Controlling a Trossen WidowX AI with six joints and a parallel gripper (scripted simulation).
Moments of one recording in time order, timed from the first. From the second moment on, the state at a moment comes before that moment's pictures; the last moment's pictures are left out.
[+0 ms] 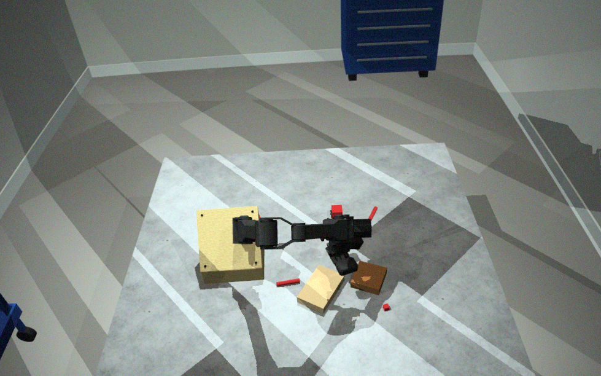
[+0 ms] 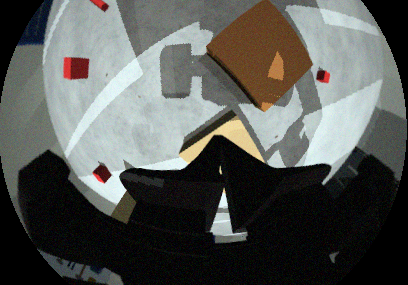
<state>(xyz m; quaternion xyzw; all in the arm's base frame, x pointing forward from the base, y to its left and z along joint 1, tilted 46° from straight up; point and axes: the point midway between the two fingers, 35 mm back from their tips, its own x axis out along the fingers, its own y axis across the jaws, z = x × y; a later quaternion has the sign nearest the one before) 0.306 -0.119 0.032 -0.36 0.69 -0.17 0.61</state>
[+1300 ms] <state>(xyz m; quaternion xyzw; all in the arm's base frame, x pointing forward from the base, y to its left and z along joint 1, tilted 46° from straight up) 0.268 -0.186 0.098 0.10 0.44 -0.55 0.70</state>
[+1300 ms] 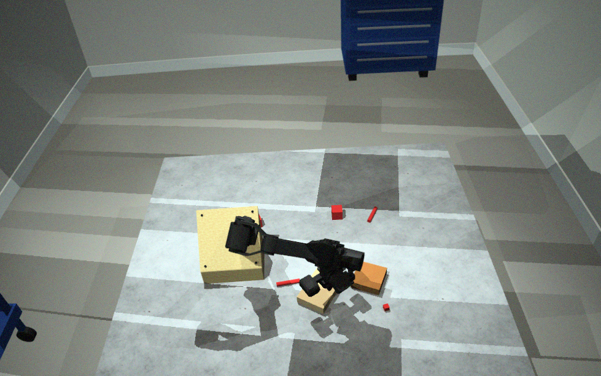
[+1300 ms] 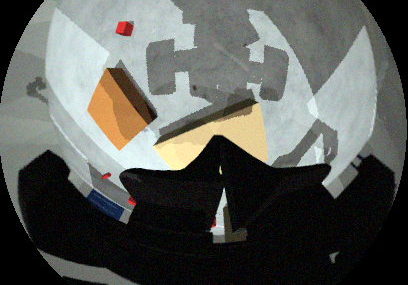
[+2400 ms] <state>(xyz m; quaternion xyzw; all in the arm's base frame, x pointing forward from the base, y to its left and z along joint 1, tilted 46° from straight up) 0.219 -0.228 0.151 0.43 0.07 -0.70 0.57</state>
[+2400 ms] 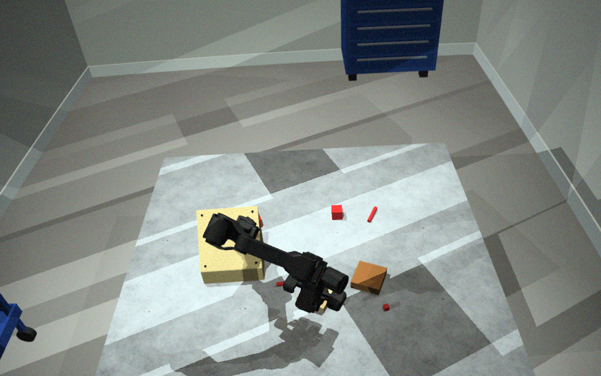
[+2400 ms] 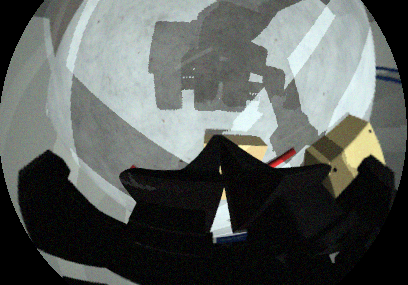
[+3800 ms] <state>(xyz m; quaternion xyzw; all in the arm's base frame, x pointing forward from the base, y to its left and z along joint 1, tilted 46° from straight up) 0.240 -0.250 0.096 0.44 0.06 -0.70 0.56</state>
